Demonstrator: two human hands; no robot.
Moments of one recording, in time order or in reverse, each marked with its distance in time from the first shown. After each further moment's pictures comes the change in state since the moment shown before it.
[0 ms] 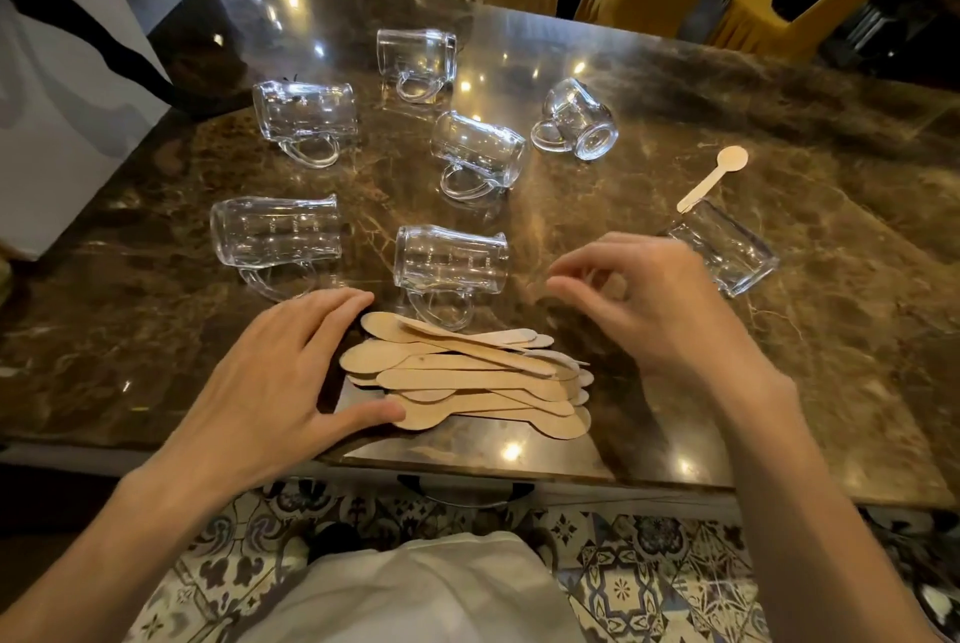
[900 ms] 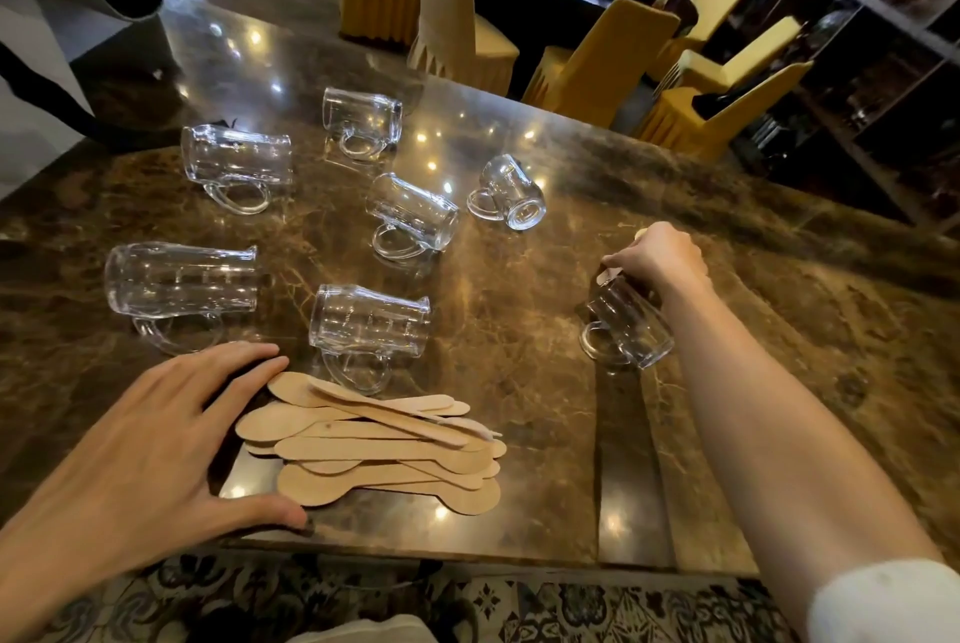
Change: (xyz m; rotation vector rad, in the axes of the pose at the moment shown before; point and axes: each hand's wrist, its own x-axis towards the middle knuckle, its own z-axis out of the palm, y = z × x) left_hand 0.005 -0.013 0.026 -0.017 0.046 0.036; right_hand 0.106 0.141 -0.048 -0.216 0.073 0.852
